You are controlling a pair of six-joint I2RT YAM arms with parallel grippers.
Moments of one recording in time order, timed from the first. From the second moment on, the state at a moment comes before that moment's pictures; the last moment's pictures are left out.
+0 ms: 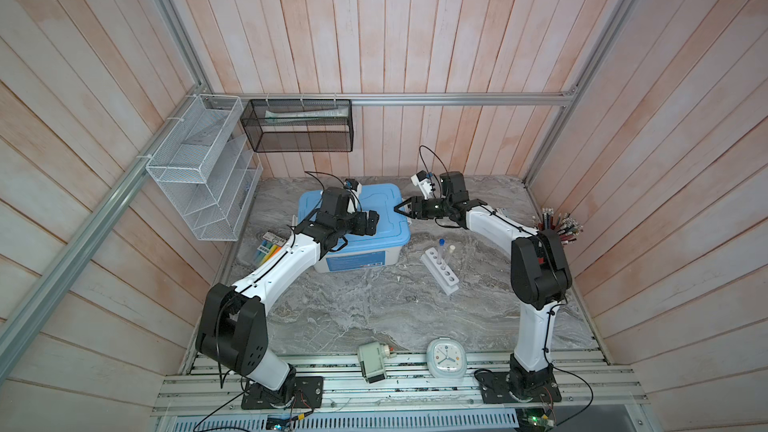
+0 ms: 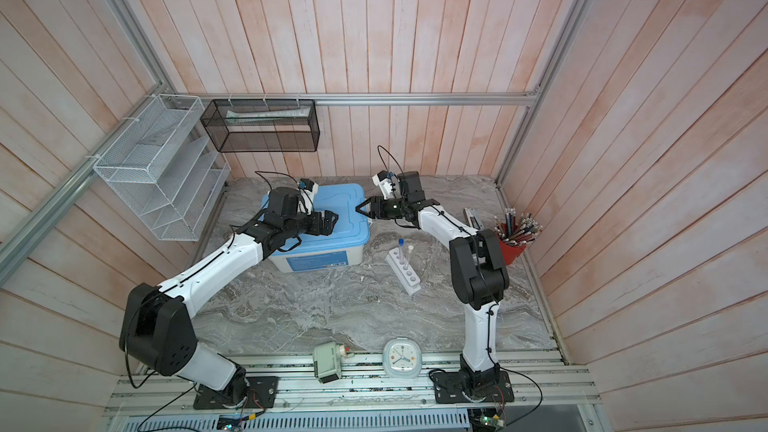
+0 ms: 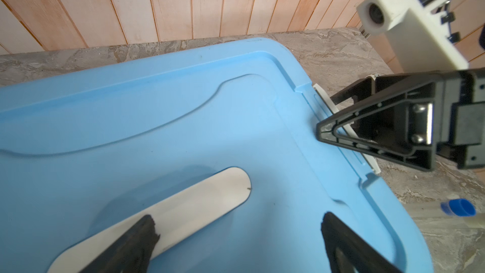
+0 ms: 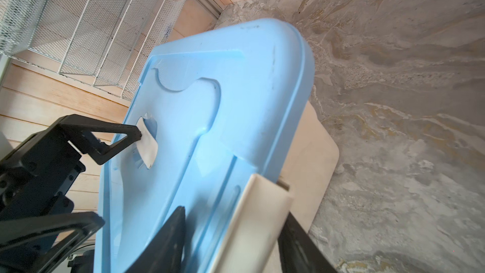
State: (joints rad) left arm -0.42 1.56 1.21 -0.26 0.10 -0.19; right arm 0.38 2.02 1.55 -0.15 -0.79 0.40
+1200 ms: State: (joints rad) left arm -0.42 1.55 1.21 -0.25 0.10 -0.18; right arm 0.43 2.01 1.64 -0.30 -0.58 0.36
